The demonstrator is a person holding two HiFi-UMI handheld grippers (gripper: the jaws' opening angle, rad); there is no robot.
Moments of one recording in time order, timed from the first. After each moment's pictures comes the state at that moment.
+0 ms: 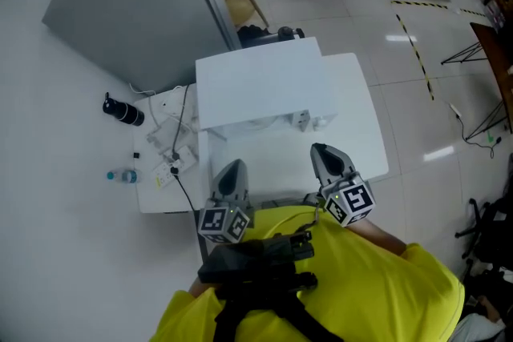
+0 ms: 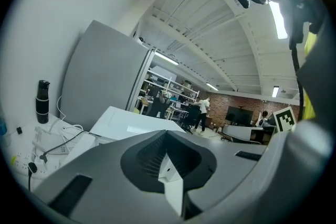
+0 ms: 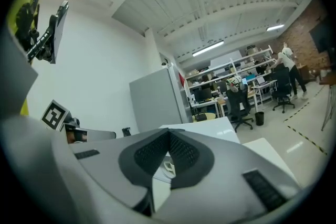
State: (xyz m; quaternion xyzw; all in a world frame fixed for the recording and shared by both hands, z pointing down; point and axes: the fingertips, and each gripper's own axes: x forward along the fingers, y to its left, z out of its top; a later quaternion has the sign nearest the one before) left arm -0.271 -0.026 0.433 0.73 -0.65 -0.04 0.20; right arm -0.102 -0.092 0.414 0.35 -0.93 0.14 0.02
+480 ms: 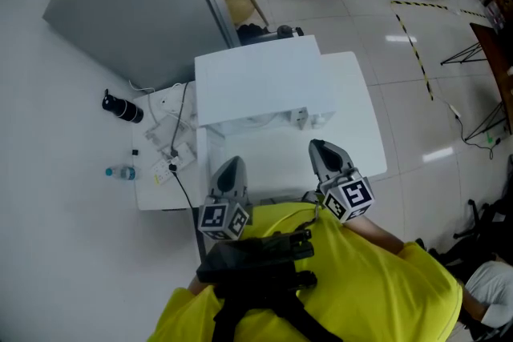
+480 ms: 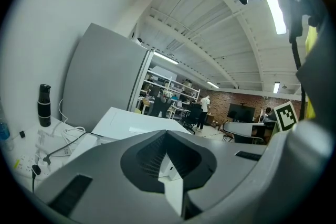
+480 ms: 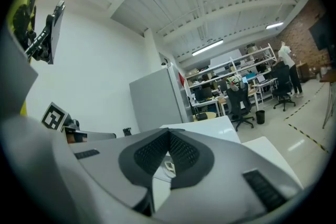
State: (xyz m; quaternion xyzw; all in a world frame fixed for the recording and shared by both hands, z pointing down) left arm -0.270 -0.024 0.438 0.72 -0.66 -0.03 0.19; right arm -0.101 -0.092 0.416 0.34 -0.93 0.15 0.02
